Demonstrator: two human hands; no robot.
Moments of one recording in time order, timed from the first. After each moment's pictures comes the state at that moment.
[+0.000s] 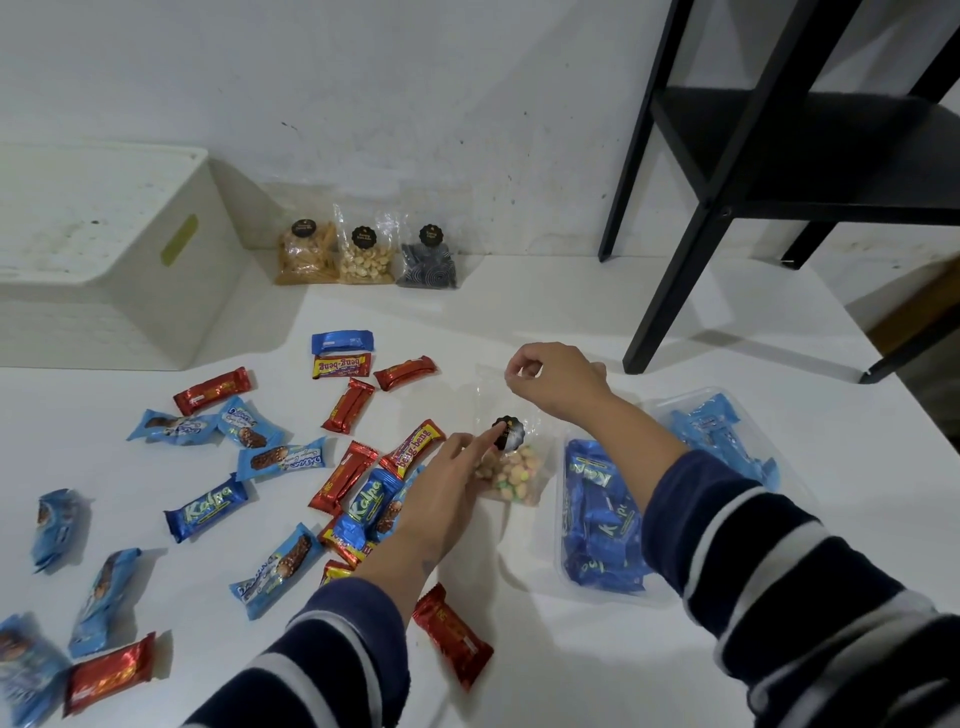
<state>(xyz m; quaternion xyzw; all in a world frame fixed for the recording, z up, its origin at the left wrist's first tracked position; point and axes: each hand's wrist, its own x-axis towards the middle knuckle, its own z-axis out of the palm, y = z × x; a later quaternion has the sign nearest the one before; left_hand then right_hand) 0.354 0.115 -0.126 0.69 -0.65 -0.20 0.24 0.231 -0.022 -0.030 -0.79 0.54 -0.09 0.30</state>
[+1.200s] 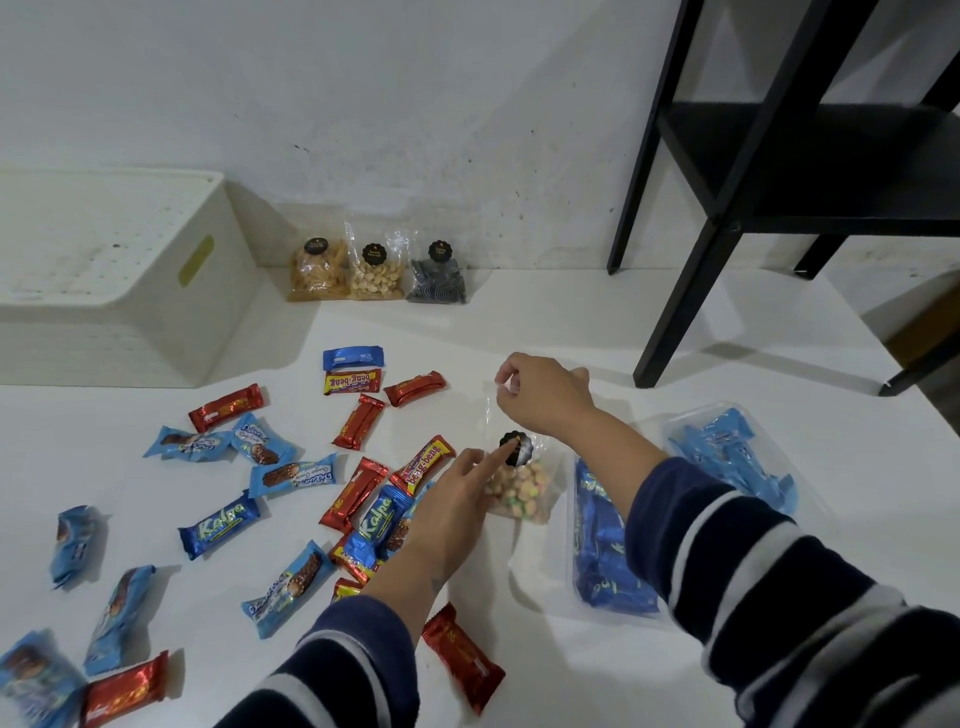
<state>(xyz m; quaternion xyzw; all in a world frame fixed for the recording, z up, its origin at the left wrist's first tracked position) 0.354 0.115 -0.124 0.69 -0.66 -0.19 0.24 0.257 -0.021 -0.034 -0.82 0.51 -0.05 0.24</state>
